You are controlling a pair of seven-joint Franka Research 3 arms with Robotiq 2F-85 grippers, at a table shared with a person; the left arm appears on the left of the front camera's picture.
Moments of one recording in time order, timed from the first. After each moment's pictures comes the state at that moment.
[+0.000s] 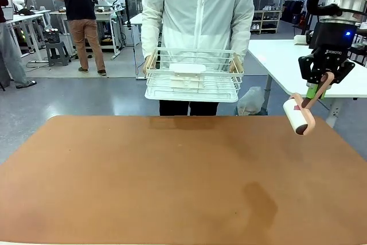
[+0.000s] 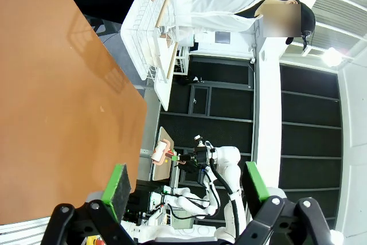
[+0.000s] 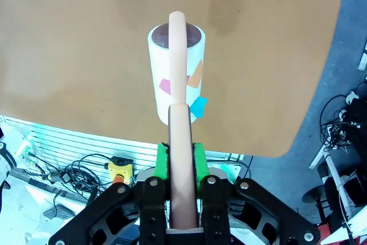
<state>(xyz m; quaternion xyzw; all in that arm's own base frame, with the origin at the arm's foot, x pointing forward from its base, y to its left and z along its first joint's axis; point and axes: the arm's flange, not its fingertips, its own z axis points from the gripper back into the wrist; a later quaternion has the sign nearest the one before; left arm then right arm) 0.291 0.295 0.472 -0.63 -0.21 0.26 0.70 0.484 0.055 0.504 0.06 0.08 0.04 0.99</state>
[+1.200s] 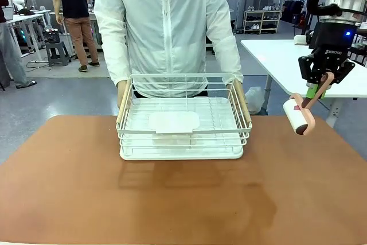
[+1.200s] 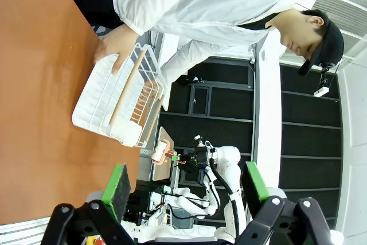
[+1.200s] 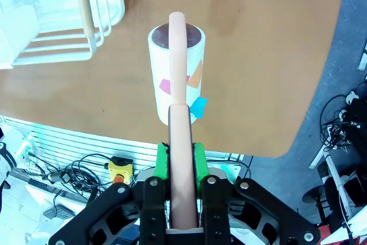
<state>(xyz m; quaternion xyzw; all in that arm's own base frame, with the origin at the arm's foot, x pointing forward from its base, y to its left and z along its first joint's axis) 0.291 0.295 0.472 -0.63 -0.21 0.26 0.70 0.484 0.055 0.504 0.06 0.08 0.04 0.99</state>
